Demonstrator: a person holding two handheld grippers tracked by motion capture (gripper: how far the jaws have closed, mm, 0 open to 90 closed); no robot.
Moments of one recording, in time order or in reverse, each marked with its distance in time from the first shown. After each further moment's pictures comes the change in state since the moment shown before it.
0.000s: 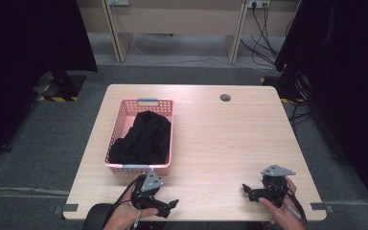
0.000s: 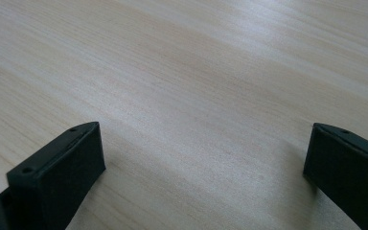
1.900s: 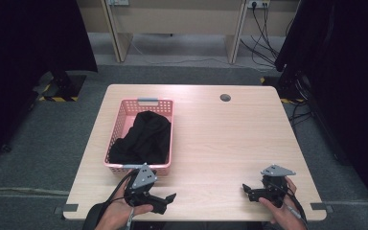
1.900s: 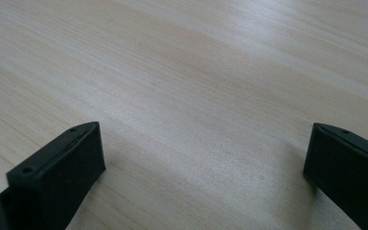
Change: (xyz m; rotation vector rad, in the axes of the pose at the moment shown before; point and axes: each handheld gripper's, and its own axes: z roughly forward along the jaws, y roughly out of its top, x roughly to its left) left arm 0.000 0.023 -0.031 -0.063 0.023 0.008; right arm 0.000 0.000 0.000 0.001 0.000 0.001
